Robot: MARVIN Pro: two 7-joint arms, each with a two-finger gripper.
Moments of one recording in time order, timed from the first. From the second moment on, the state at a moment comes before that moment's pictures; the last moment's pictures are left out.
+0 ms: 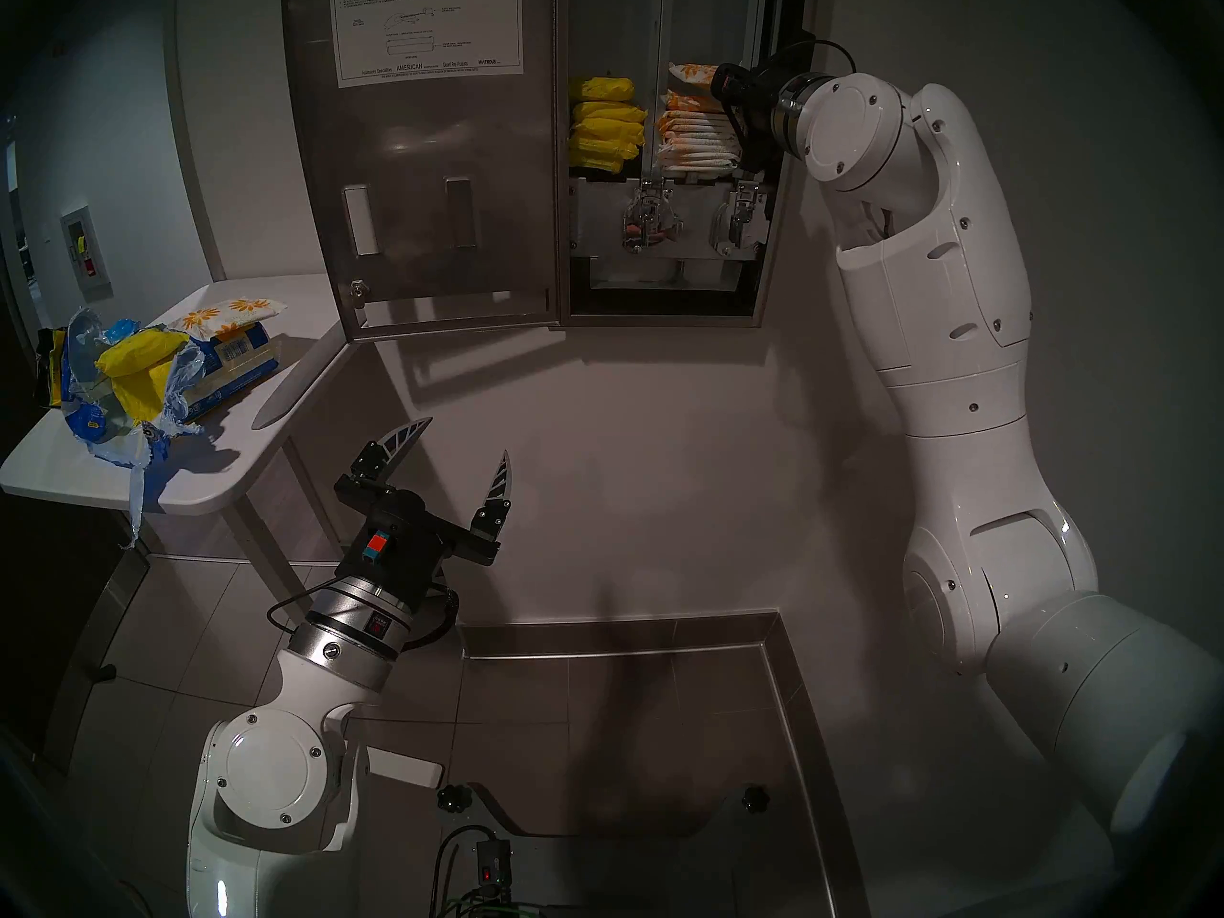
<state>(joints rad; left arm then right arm) 2.18 -1.58 -1.71 -2.27 0.19 -0.27 -0.33 -0.57 -1.38 1.28 -1.58 -1.10 0.35 0.77</state>
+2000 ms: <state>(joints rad) 2.18 -1.58 -1.71 -2.27 0.19 -0.27 -0.33 -0.44 -1.48 1.29 -1.39 -1.11 0.30 0.82</state>
